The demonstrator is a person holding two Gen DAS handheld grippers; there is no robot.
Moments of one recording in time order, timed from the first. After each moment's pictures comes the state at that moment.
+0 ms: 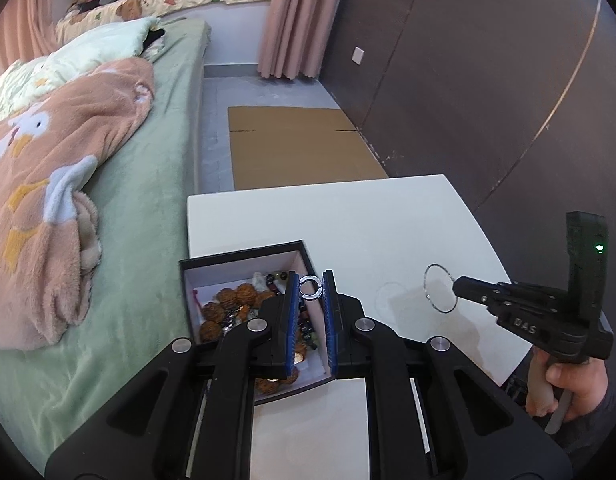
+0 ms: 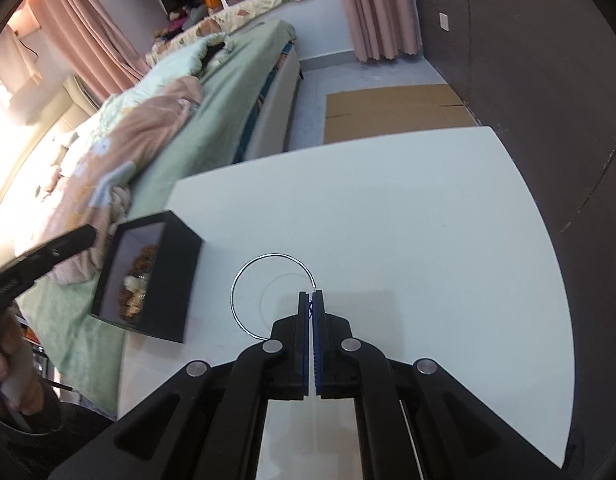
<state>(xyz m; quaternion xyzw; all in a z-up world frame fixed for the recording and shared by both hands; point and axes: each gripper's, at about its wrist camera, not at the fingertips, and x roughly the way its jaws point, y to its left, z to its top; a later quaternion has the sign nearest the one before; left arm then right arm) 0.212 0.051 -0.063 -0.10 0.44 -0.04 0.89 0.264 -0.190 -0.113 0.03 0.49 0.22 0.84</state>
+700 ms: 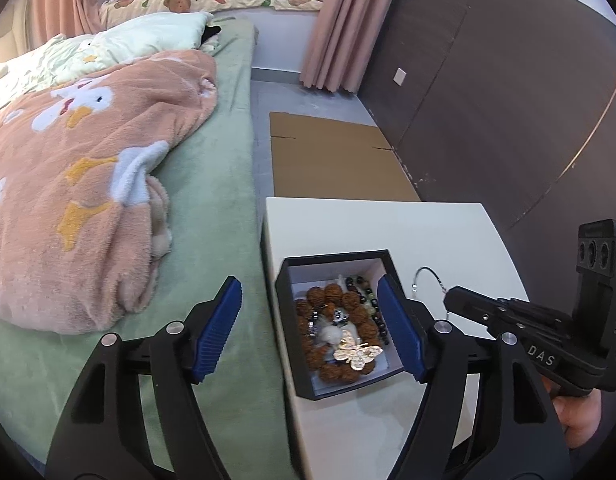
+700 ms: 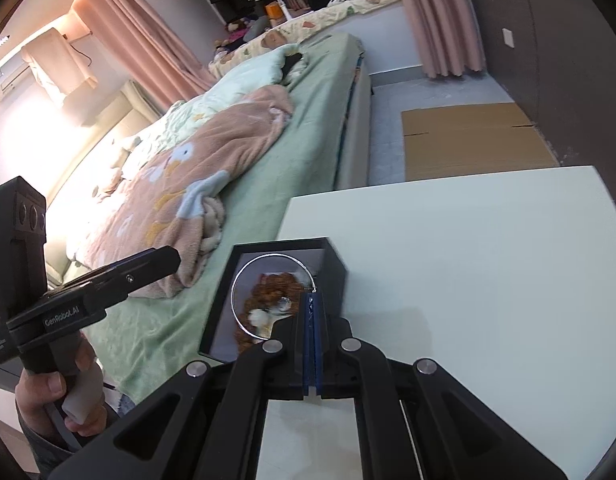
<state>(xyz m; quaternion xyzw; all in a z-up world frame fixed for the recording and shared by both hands) 0.186 0.120 -0.057 -0.14 0.42 0.02 0.90 0.247 -0.090 -0.090 0.07 0.46 0.32 0.82</state>
